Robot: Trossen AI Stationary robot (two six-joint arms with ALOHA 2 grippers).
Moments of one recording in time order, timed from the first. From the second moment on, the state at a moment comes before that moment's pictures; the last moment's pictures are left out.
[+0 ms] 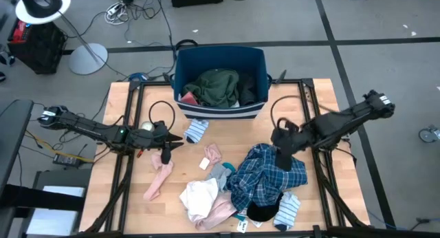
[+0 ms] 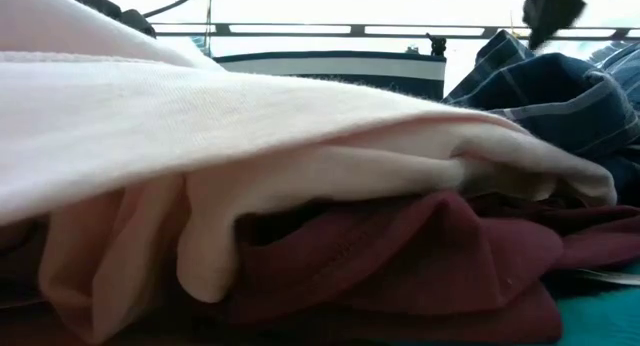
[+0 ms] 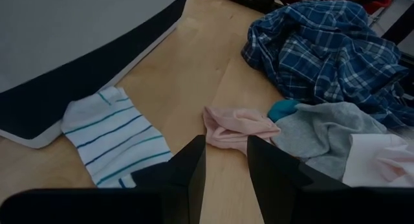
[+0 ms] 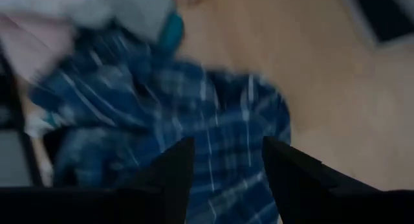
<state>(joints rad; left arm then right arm) -0.22 0.70 0.26 0.01 -0.36 -0.48 0.40 1.18 1.14 -1.09 0.23 0.75</state>
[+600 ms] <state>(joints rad) -0.22 0.70 0.26 0.01 -0.35 -0.49 0.40 1.44 0.87 -0.84 0.10 0.87</state>
